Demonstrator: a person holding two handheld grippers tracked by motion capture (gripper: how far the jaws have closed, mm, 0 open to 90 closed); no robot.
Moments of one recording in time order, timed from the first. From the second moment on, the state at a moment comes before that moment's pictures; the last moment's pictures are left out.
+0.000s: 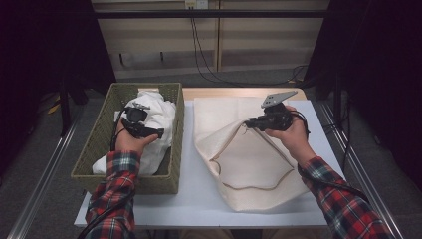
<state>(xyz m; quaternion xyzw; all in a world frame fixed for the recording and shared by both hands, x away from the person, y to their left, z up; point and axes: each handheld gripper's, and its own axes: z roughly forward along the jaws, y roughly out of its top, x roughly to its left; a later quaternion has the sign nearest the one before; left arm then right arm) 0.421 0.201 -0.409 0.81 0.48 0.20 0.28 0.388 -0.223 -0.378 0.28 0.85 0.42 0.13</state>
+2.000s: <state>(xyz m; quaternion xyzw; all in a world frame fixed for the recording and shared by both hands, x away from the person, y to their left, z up) 0.431 0.190 -0.444 0.83 0.53 0.10 0.15 0.385 -0.222 -0.379 0.29 0.85 0.41 0.14</state>
